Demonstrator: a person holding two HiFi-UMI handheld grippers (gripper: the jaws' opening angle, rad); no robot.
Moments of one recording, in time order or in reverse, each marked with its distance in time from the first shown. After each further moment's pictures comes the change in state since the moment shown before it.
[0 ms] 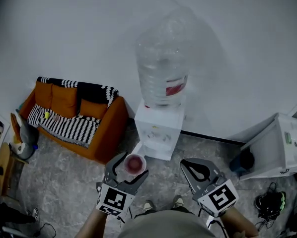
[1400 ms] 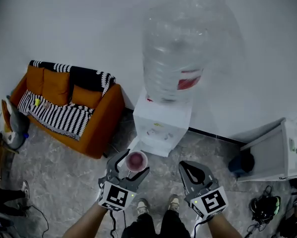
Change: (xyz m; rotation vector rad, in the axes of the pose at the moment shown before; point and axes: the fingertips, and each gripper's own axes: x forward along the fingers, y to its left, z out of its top) left arm 0.094 0.024 -0.107 -0.049 -0.026 -0.015; right arm 0.091 -0.034 -0.112 0.087 0.018 -0.104
